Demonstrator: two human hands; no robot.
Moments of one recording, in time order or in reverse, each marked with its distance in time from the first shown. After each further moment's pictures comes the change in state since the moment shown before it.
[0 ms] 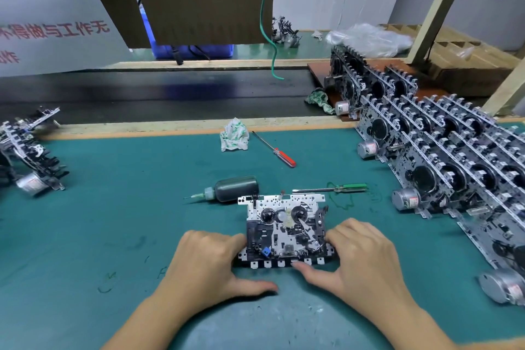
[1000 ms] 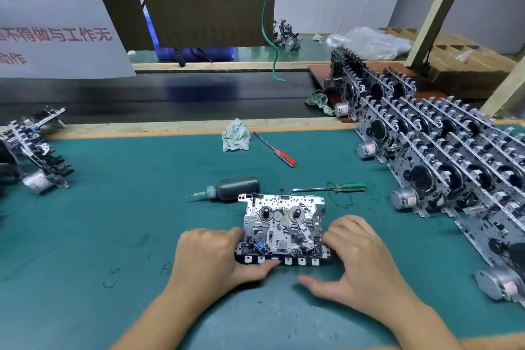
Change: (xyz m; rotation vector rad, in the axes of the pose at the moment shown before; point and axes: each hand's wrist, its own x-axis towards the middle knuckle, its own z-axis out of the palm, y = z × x) left_hand 0.003 0.006 0.002 0.131 0.115 -0.086; right_hand -0.003 0.006 -0.002 0.184 -0.072 -0.097
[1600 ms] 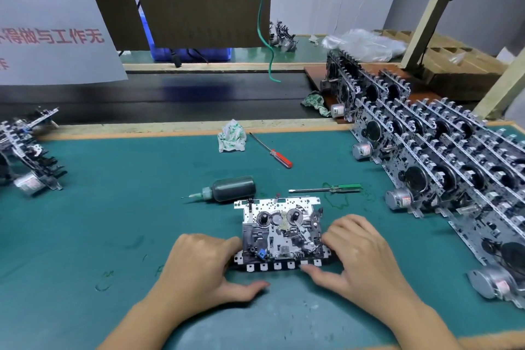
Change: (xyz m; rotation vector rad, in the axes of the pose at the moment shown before) left_hand -0.008 -0.008 -0.004 -0.072 -0.064 0.161; right_hand 0.000 0.007 -0.004 -0.111 0.012 -0.049
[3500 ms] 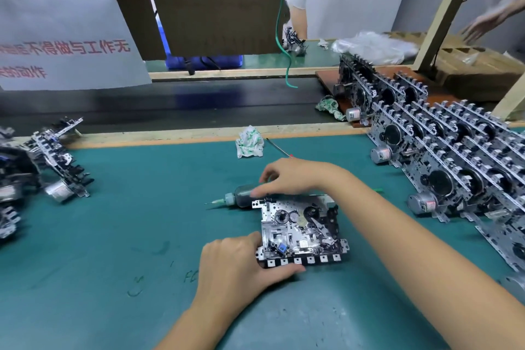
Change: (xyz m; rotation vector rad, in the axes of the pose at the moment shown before) left_hand 0.009 0.013 0.002 0.002 -0.041 -0.384; right_hand 0.179 -0.022 0.030 0.380 -0.904 0.261
